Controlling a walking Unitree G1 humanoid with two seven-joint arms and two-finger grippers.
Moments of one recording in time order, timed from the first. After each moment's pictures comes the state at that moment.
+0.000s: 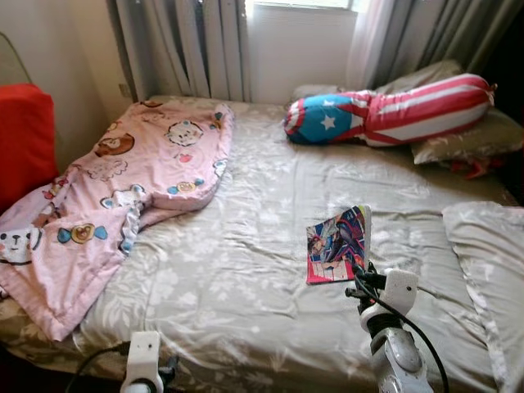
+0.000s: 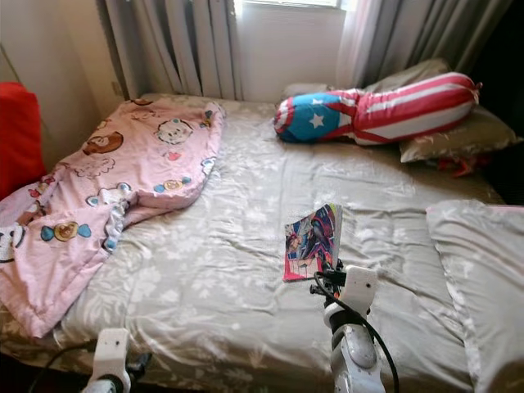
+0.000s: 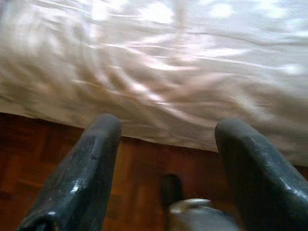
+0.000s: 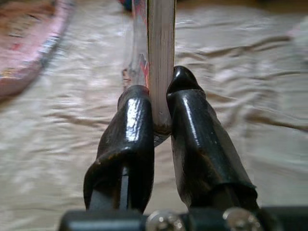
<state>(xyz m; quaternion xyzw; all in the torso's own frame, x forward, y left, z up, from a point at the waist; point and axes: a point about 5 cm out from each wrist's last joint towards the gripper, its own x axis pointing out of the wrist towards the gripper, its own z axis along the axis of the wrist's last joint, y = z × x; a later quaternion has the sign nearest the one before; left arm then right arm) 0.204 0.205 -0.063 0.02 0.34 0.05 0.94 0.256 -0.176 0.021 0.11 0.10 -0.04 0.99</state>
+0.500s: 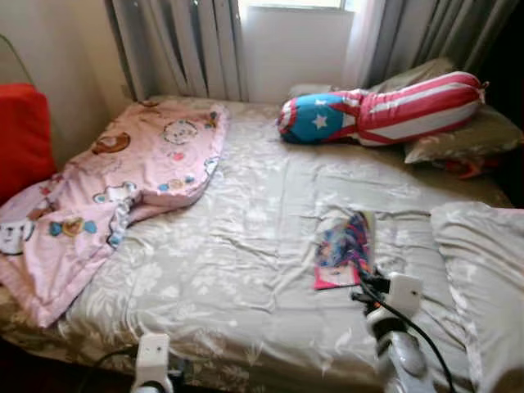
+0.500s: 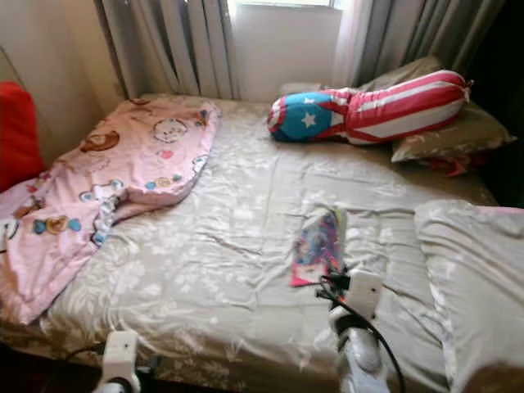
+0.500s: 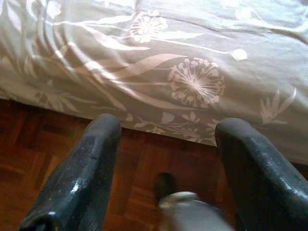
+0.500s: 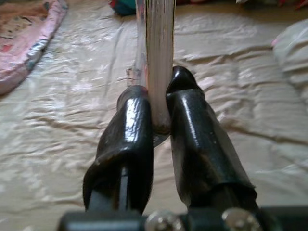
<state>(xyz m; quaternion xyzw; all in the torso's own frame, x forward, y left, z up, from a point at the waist) 0.203 0.210 -0.062 0.02 0.34 0.05 0.94 0.258 -0.180 0.023 0.11 0.10 -0.05 0.99</state>
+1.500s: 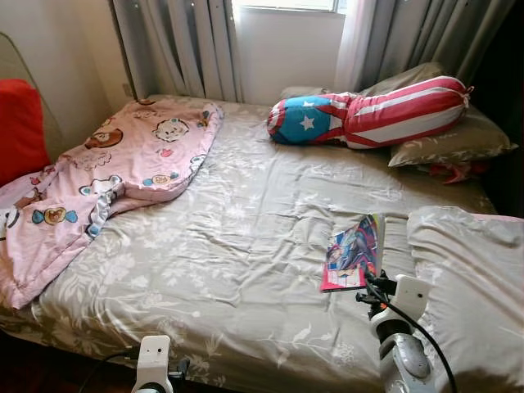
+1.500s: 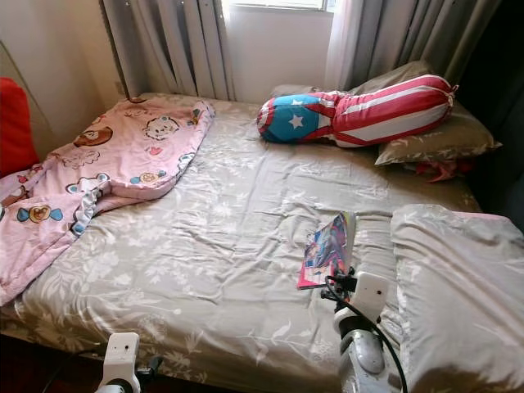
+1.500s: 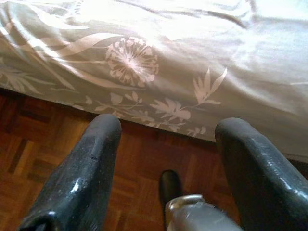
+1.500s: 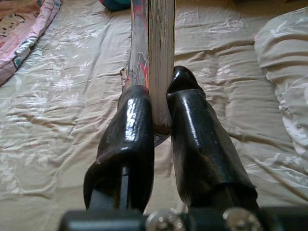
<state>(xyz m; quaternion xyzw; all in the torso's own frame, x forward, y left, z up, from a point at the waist) 0.199 0.210 -0.065 0.02 0.35 0.05 0.94 0.259 -0.173 0.021 0.11 0.11 -0.04 0.99</state>
